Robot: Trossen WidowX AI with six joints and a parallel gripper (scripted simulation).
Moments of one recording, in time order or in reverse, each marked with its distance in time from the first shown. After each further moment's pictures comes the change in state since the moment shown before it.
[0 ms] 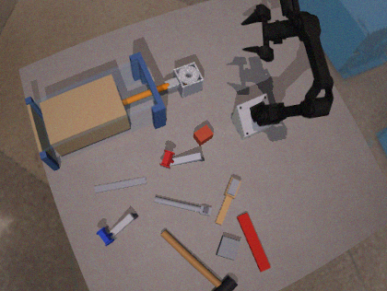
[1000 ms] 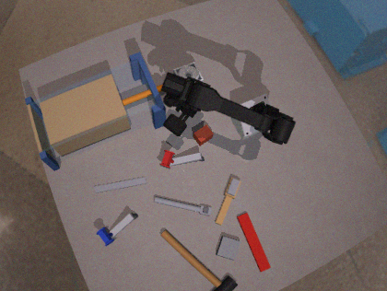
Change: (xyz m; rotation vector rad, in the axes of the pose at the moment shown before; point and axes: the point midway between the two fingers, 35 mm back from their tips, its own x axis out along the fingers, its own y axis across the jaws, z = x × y) arm 0.205 -0.264 -0.095 -2.241 0.116 -0.872
